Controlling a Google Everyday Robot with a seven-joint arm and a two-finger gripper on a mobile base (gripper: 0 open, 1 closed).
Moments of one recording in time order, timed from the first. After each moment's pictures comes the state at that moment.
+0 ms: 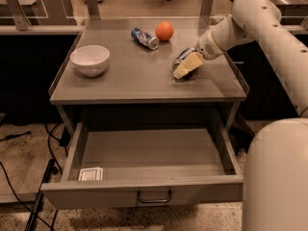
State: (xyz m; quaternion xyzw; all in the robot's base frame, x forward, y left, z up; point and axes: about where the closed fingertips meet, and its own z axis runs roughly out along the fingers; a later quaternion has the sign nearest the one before) arm 0.764 -0.139 0.841 -0.47 0.81 0.14 0.33
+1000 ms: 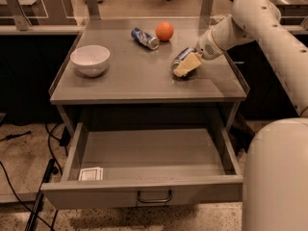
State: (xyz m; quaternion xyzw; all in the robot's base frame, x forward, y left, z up) arm 0.764 -0.139 0.841 -0.47 0.81 0.14 0.33
